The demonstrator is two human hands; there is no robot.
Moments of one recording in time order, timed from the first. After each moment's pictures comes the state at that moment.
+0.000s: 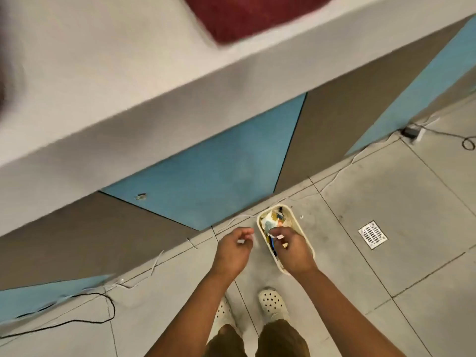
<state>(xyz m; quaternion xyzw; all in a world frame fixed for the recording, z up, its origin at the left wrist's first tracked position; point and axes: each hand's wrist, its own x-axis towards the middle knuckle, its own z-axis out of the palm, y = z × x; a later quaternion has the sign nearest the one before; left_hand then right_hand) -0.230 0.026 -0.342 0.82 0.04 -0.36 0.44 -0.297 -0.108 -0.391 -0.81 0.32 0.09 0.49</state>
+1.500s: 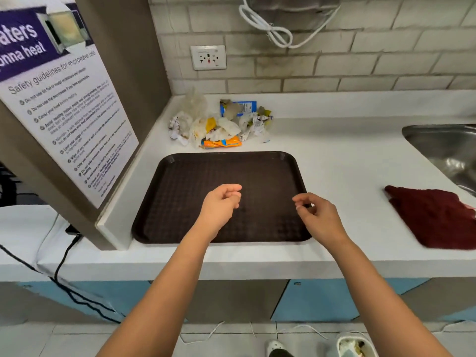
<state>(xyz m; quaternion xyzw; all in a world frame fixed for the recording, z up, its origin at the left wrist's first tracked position) -0.040 0.344 -0.005 0.80 0.07 -0.03 0.60 -0.053 0.122 -0.032 -0.86 0.03 -0.06 0.51</state>
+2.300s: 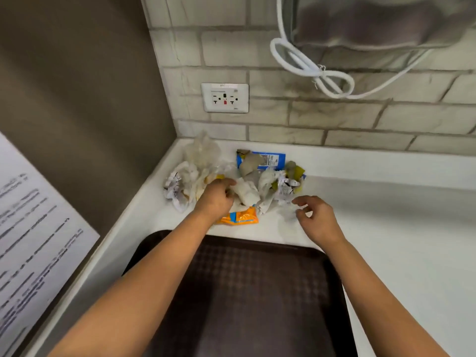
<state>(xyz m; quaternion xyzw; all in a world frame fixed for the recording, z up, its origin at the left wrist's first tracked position) 0.284 0.387 -0.007 0.95 0.04 0.04 0.31 0.267 0.149 -0.022 -0.90 -0.06 -0.06 0.43</state>
